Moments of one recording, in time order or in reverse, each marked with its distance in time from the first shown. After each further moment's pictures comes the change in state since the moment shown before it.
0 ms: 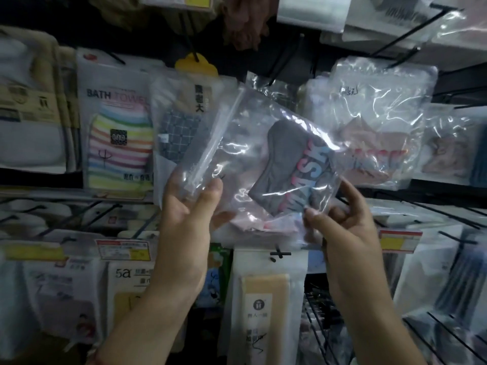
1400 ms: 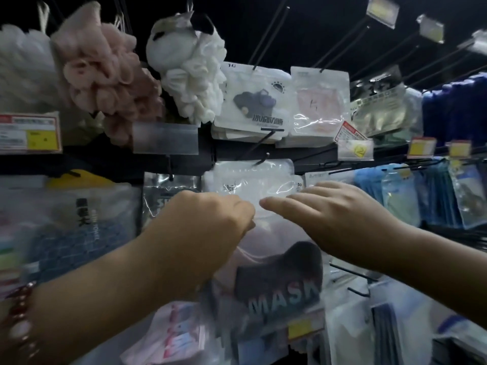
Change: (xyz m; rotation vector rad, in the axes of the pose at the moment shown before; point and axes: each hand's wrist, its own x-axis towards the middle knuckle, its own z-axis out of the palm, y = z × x) left_hand 0.076 0.074 0.166 1.348 -0.635 1.440; right_hand 0.106 -0.161 -0.108 -1.758 -0.421 -1.372
